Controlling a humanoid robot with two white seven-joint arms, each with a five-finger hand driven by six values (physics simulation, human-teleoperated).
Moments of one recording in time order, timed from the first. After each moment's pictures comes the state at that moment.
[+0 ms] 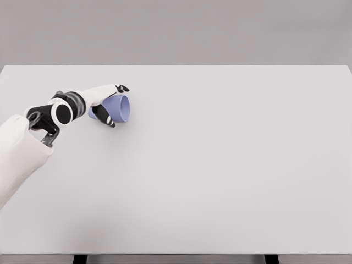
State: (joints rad) left arm -0.66 0.48 -0.64 -1.46 -0.46 0.44 -0.61; right arm 0.01 0.00 -0.10 0.03 -0.06 -0.07 0.10
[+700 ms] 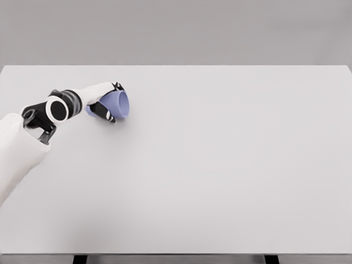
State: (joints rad) left arm -0.66 0.49 -0.60 -1.45 -0.40 0.45 -0.61; right arm 0.01 0.00 -0.10 0.03 -0.06 -0.07 0.10
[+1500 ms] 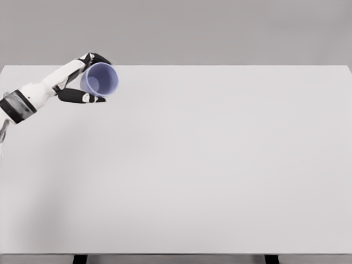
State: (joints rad) left arm -0.56 0.53 -0.32 -1.09 0.20 -0.49 -0.61; right arm 0.01 0.00 -0.10 0.03 -0.06 -0.07 0.10
